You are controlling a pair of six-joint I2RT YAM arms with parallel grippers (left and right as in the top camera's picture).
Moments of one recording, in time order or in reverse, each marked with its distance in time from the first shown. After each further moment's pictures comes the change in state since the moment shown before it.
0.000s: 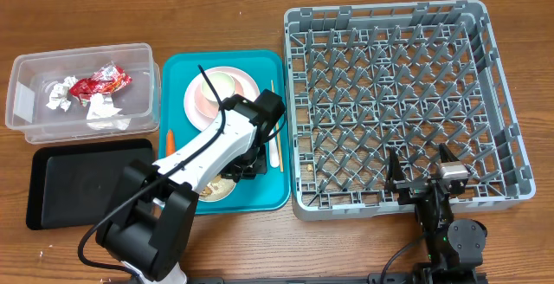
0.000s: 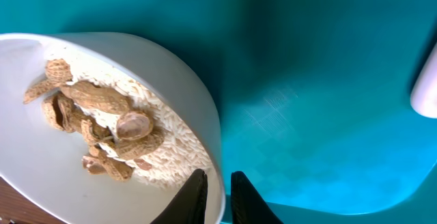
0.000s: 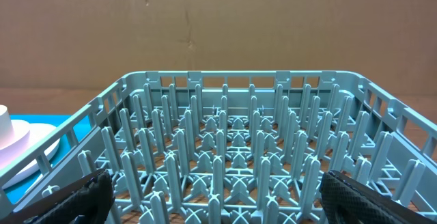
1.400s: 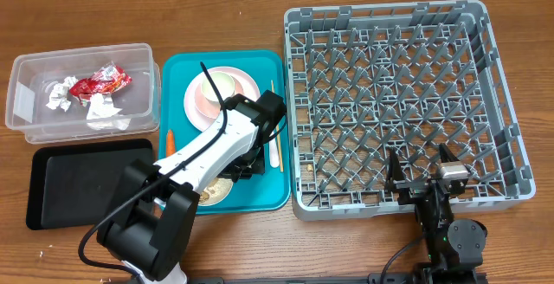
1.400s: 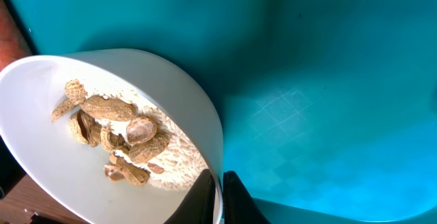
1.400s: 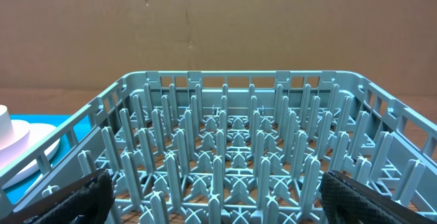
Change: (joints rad) left arm -0.006 0.003 0.010 -0.032 -0.056 -0.006; right arm 0.000 0.000 0.000 0.000 0.000 0.000
